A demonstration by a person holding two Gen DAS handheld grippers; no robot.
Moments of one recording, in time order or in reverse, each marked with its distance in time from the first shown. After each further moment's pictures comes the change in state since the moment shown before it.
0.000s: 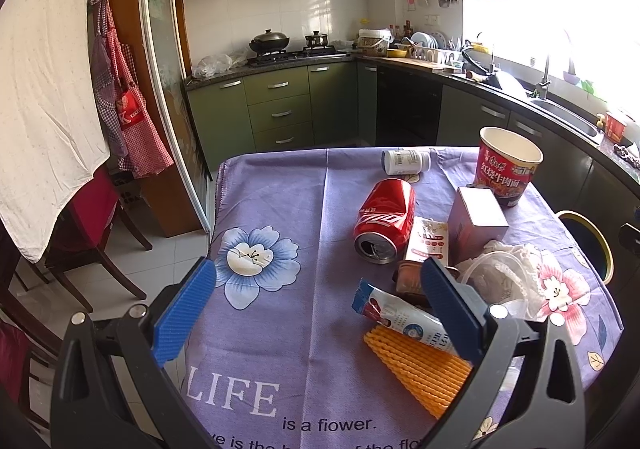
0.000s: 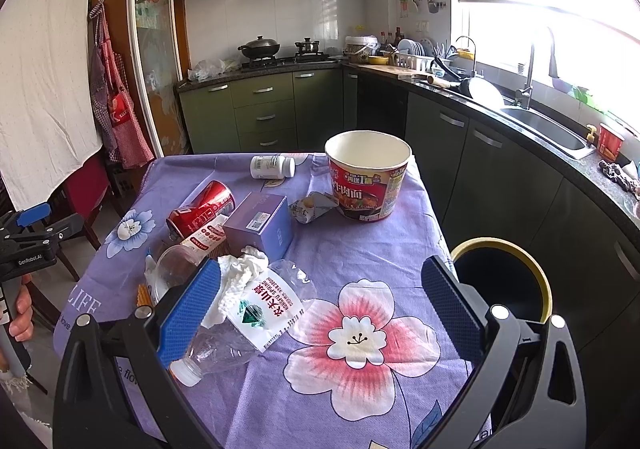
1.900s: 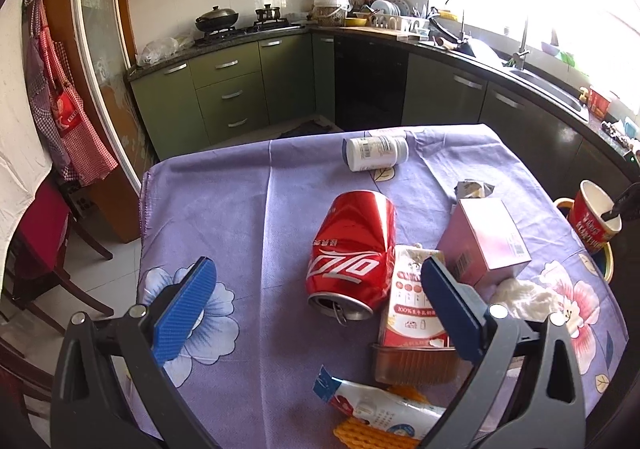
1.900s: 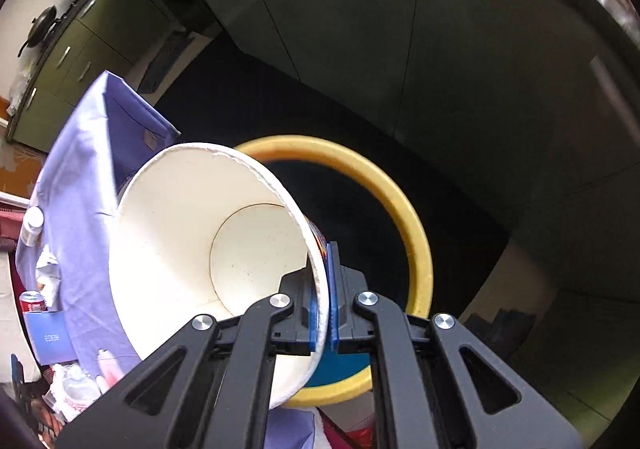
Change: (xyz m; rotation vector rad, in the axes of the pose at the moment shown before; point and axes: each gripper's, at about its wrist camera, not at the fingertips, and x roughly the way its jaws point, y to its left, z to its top) left arm 0.117 -0.033 0.049 0.093 0.110 -0.142; right arm 0.192 -0.361 -0.006 0.625 0.694 -0.223
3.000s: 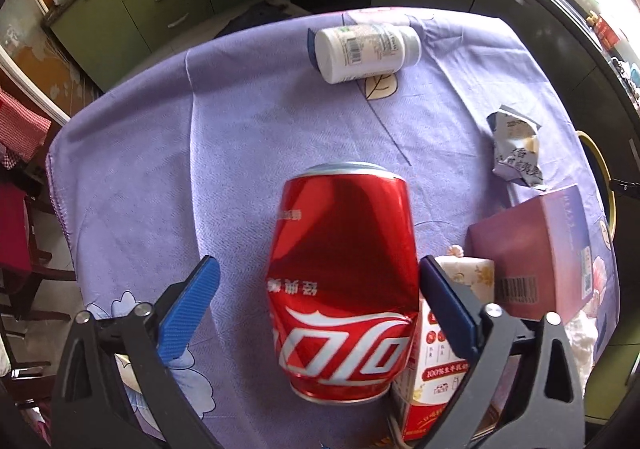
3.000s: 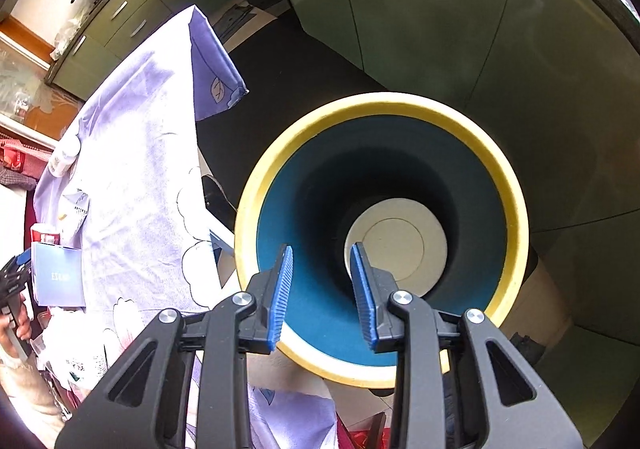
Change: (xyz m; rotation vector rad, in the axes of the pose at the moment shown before) left arm 0.147 -0.010 0.042 0.112 0.519 -0.149; right arm -0.024 0.073 -0.047 -0.203 -0.017 0.088
